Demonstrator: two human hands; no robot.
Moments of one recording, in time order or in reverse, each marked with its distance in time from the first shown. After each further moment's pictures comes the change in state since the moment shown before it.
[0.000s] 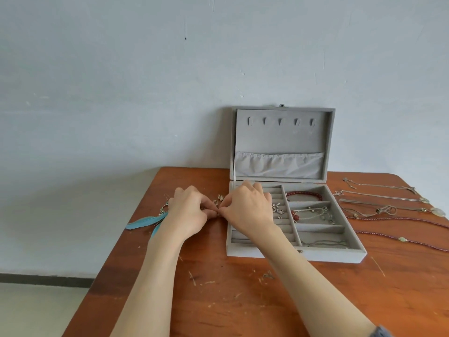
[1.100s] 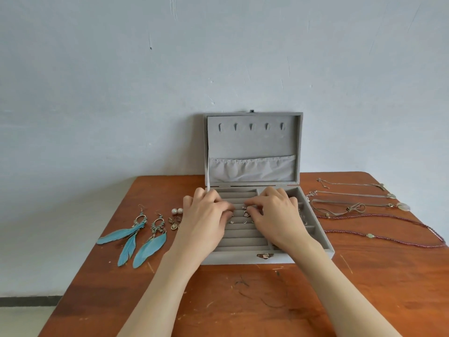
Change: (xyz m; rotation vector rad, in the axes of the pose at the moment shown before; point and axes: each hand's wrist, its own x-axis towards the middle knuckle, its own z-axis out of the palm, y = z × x) left_hand 0.001 0.043 0.046 0.193 0.277 0.462; right_hand -0.020 0.084 -0.034 -0.041 0.126 -0.015
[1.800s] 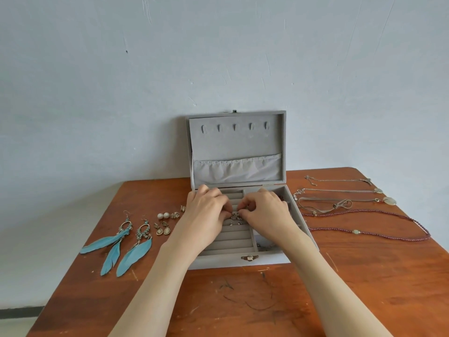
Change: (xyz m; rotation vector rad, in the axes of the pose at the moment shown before) left_hand 0.025 0.019 0.001 -0.030 -0.189 0.051; right_hand 0.008 0.010 -0.009 0.155 -0.099 0.104
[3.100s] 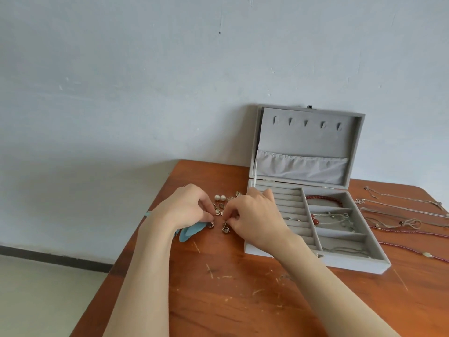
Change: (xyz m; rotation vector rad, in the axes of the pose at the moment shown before) left_hand -0.067 -0.090 -0.067 -0.368 -0.305 -0.532; right_hand -0.012 -0.096 0.061 -0.260 -0.085 -0.464
